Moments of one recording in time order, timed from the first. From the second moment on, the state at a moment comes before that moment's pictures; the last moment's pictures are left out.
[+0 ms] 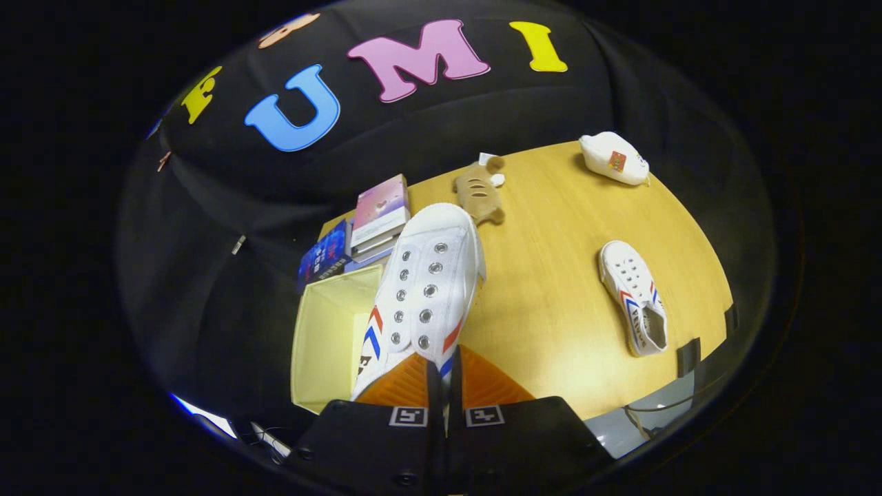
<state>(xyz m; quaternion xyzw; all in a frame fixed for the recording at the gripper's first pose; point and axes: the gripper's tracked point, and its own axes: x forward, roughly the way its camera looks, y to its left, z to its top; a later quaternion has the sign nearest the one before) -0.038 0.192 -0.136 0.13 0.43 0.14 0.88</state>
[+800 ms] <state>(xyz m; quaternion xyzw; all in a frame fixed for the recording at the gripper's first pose) -0.068 0.366 -0.210 0.09 0.50 0.23 0.83</state>
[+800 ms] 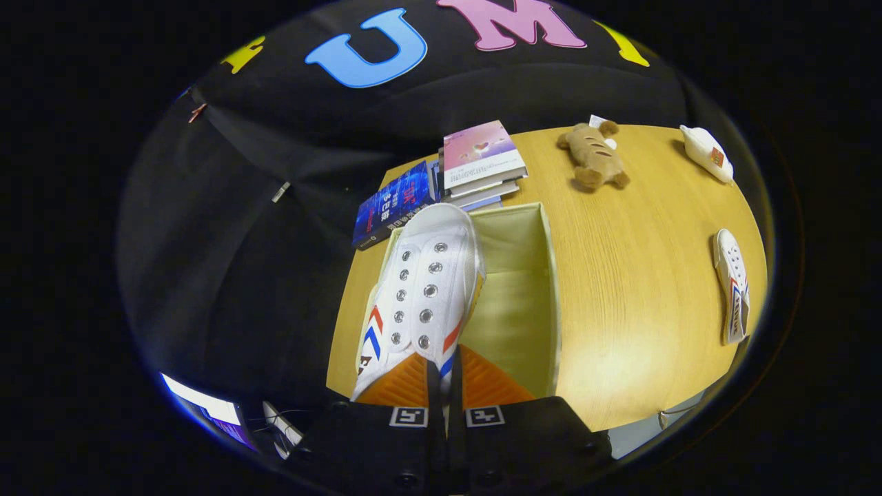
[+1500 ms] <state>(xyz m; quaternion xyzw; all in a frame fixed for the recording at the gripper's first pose) -0.072 0.406 -0.231 0.04 0.48 0.29 0.83</state>
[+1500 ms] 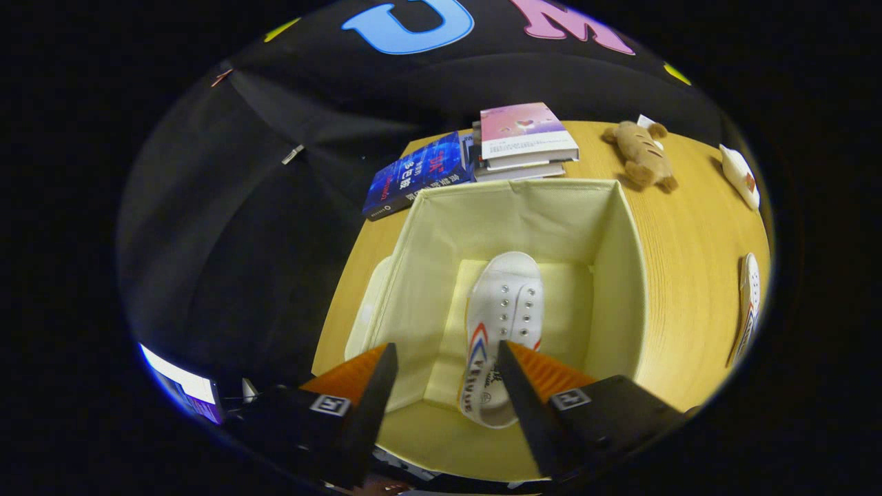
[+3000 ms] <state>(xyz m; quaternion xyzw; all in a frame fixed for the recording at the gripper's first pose) 0.043 -0.121 -0.263 -0.13 0.44 0.08 0.88</state>
